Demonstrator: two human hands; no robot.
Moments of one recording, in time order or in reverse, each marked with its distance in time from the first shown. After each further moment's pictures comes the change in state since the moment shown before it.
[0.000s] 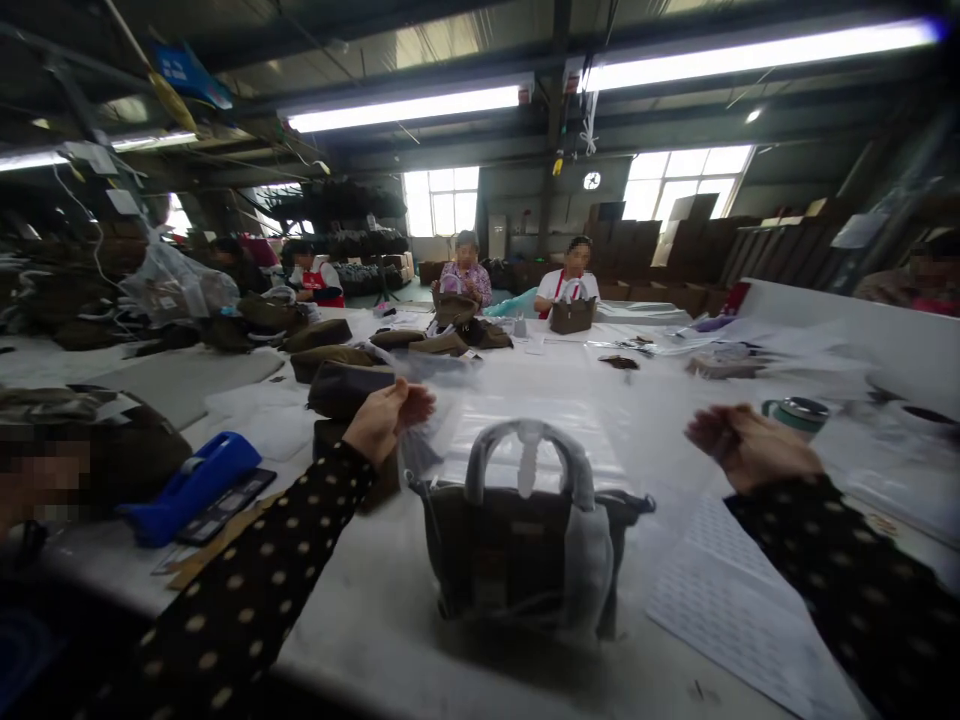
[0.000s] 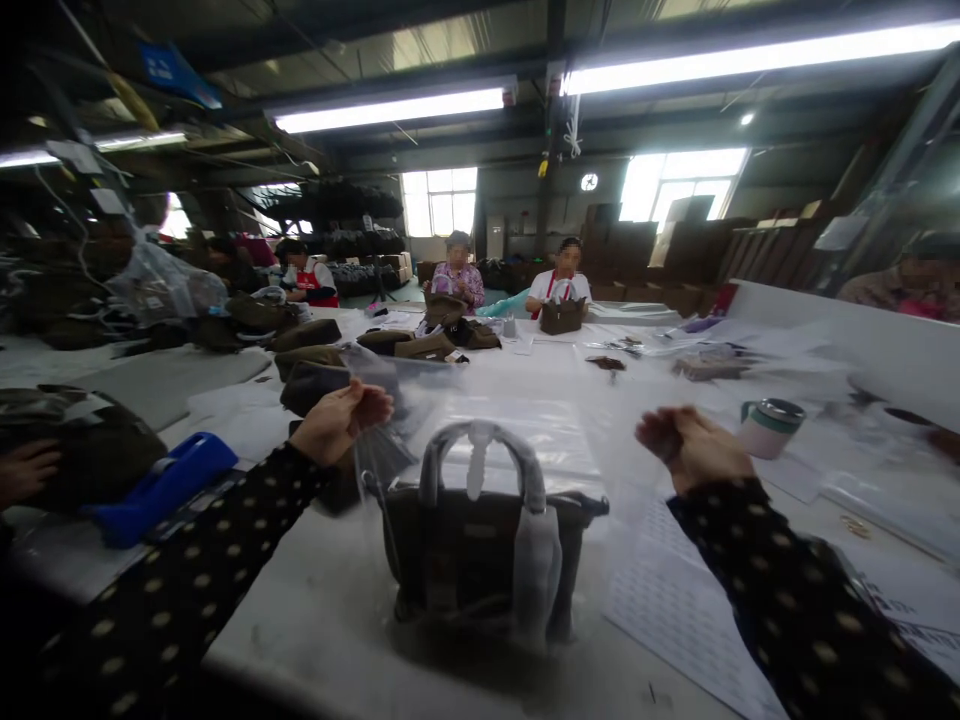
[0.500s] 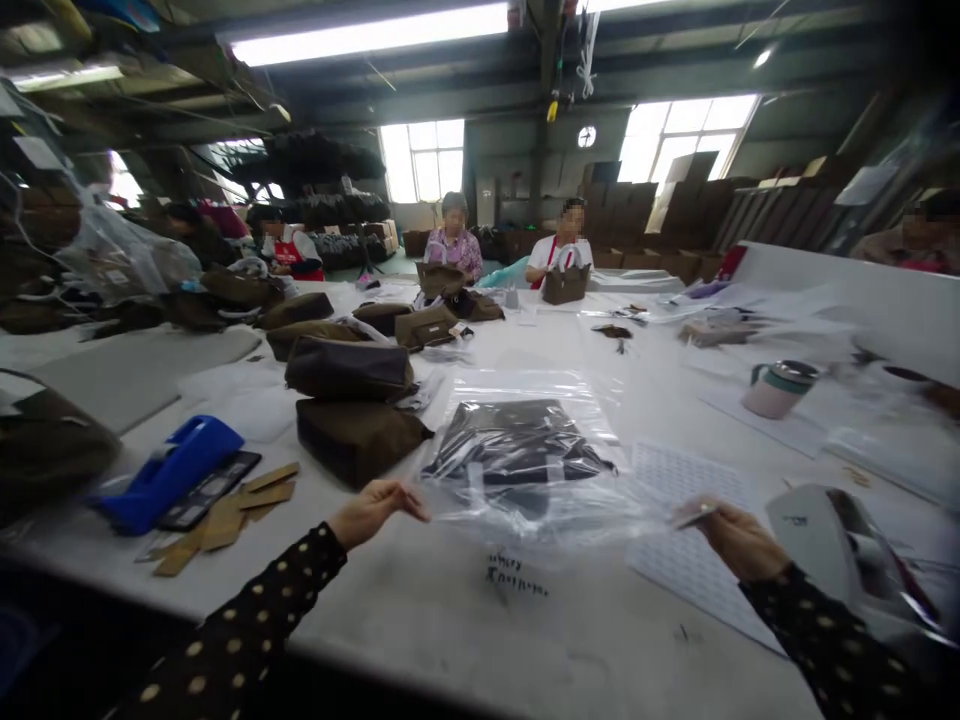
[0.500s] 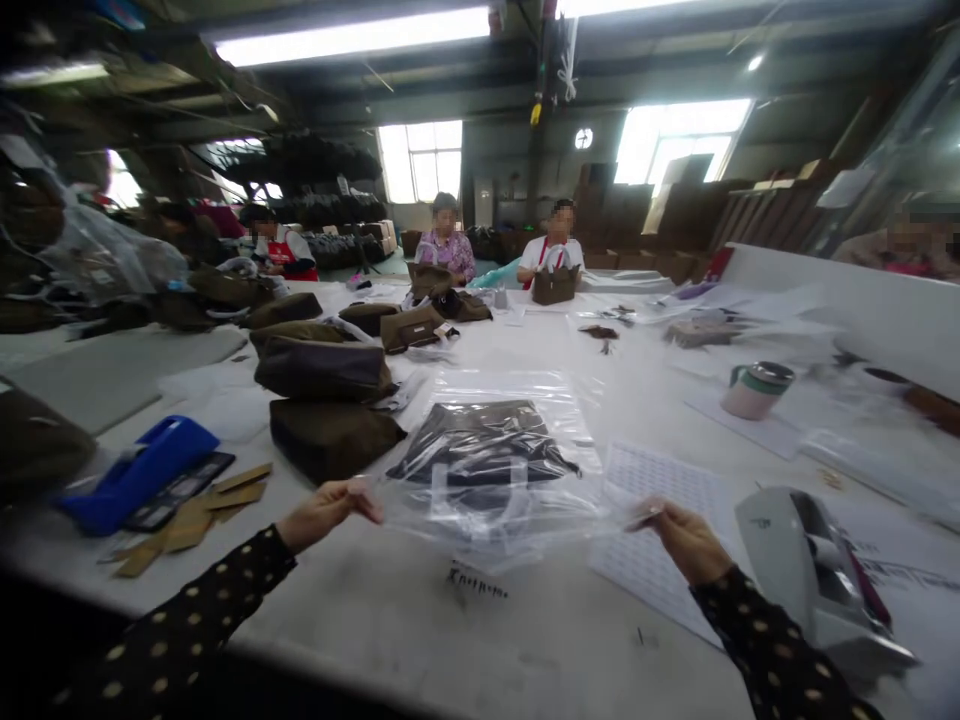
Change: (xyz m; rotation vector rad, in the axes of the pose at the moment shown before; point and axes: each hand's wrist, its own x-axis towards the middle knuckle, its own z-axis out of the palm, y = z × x) left_hand -0.072 -0.110 -0.069 0.442 -0.526 -0.134; right_hand -0.081 0.138 -0.076 -0.085 -0.400 0.213
